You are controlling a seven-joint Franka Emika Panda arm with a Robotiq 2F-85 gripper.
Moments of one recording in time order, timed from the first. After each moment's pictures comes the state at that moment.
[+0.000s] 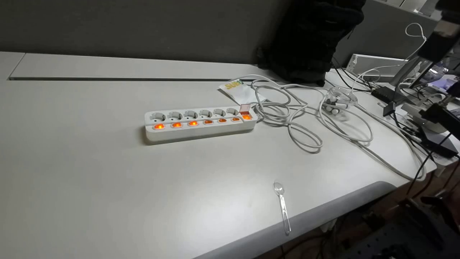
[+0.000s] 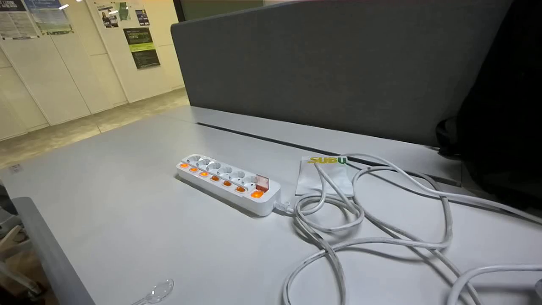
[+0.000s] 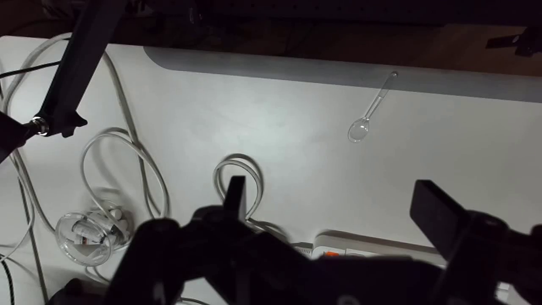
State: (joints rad) arm -0.07 -0.92 0.01 -2.79 -0.19 1.89 -0.05
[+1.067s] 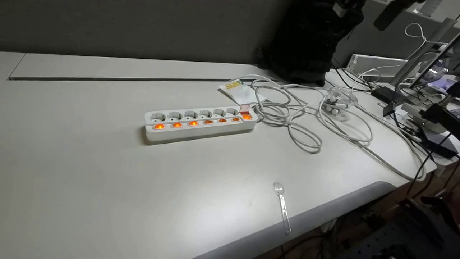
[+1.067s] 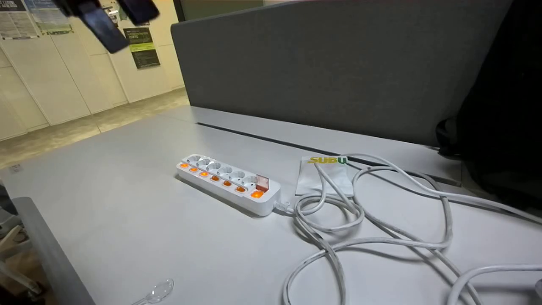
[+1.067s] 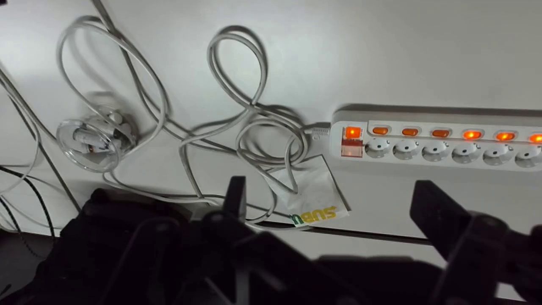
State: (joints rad) arm -0.14 -0.66 0.08 -2.78 -0.21 2.43 0.14
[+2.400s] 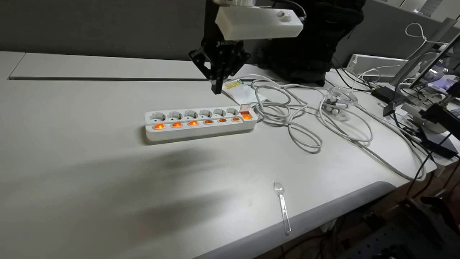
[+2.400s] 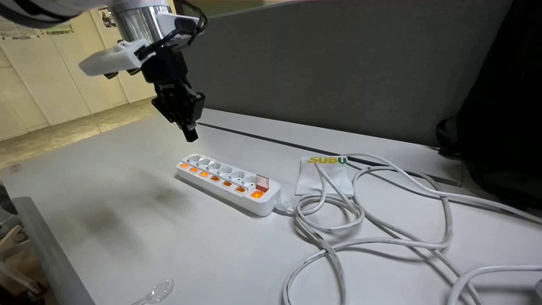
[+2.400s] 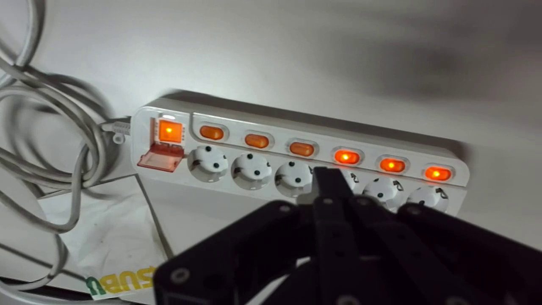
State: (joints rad) arm 0.07 0.20 0.14 -2.31 -0.18 2.56 0.22
